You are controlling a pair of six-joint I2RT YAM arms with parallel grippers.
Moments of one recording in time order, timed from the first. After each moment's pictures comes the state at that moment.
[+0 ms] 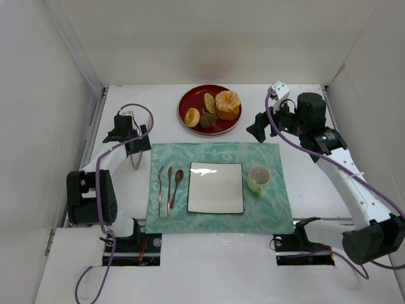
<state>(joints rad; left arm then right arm) 0.01 1.47 0.91 -0.31 -0.12 -0.17 0.30 1.18 1.21 -0.41 -0.45 -0.16</state>
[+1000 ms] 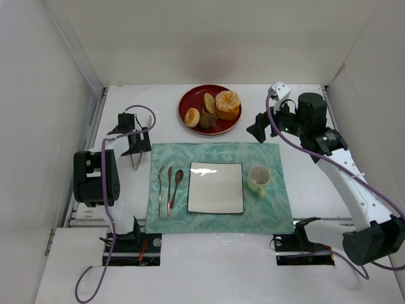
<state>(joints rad) 0.04 1.69 0.99 -0.31 -0.10 -0.13 0.30 1.17 1.21 -0.41 -0.46 -0.16</state>
